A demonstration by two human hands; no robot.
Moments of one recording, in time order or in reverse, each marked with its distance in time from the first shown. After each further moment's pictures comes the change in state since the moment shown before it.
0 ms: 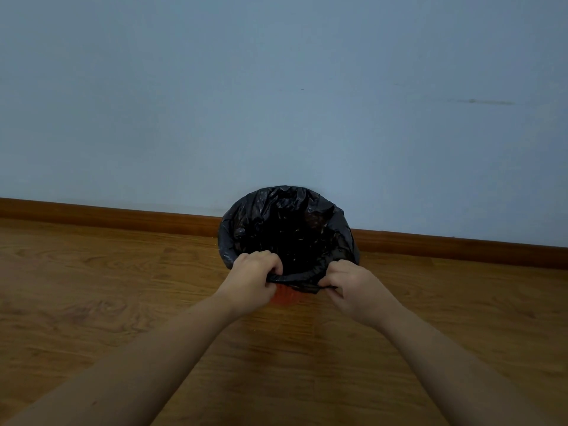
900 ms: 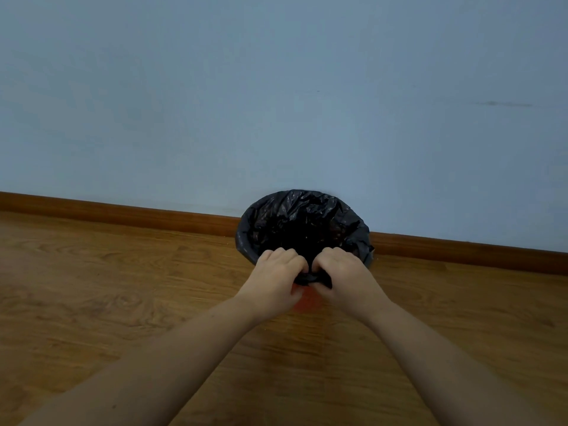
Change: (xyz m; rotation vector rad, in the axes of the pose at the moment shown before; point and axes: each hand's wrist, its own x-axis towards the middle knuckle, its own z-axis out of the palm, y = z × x) left_hand -0.004 0.020 0.002 0.171 0.054 0.130; right_hand 0.029 -0.024 0.010 -0.083 0.071 0.016
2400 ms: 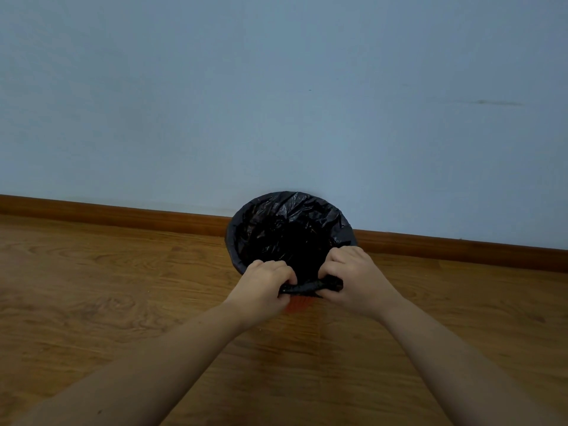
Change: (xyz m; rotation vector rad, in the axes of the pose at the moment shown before) left_hand -0.008 -0.009 0.003 -0.072 -0.029 -0.009; right_hand -0.011 0.023 -0.011 -0.021 -0.103 0.005
